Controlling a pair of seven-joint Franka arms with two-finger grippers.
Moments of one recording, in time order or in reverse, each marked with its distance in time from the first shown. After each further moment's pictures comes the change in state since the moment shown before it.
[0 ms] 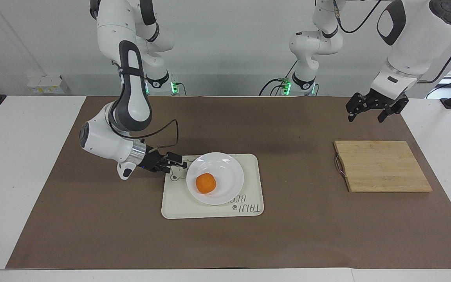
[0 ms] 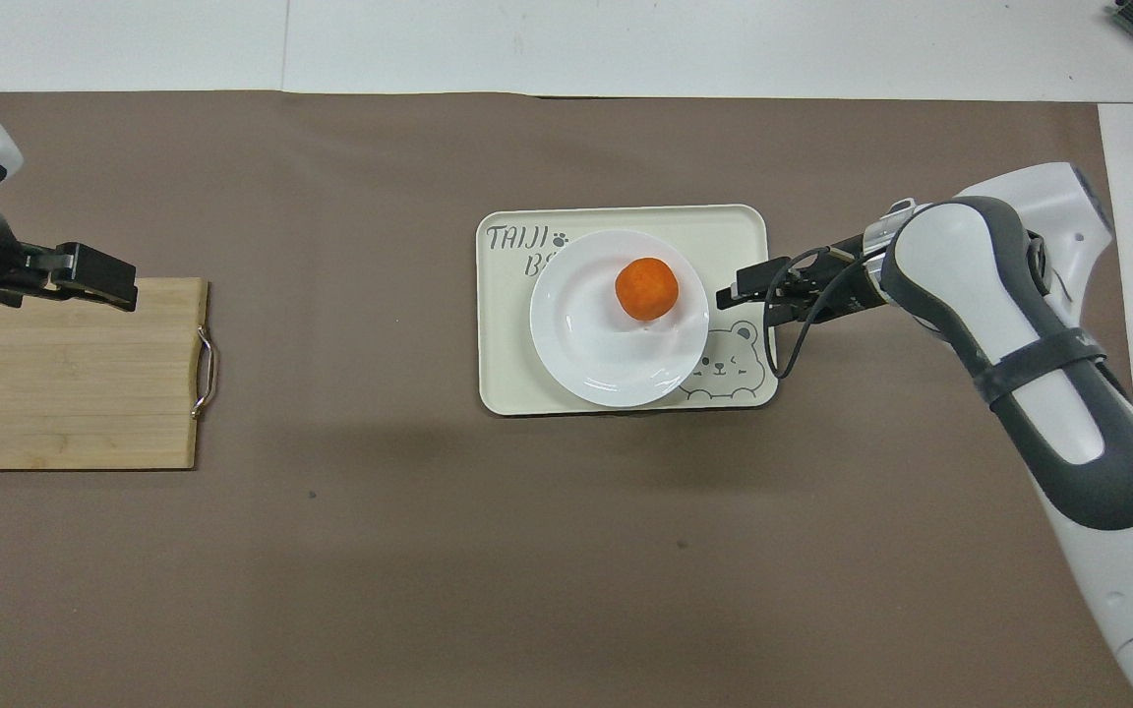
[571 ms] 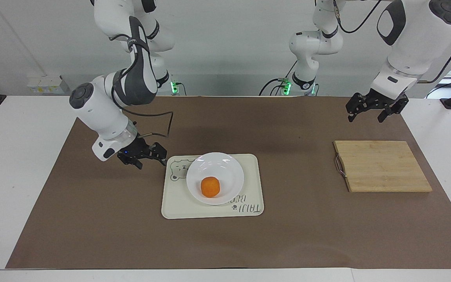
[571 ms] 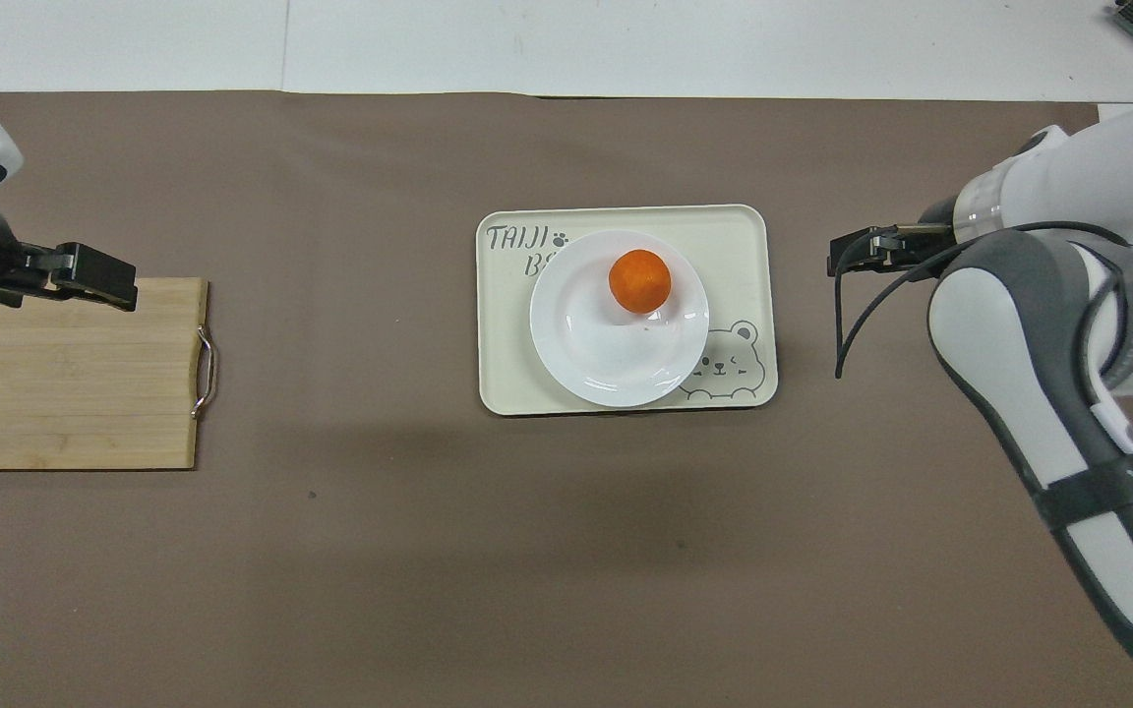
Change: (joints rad) left arm 0.000 0.000 0.000 0.000 0.000 0.000 0.000; right arm 0.009 -0.196 -0.010 0.015 -0.524 -0.001 0.248
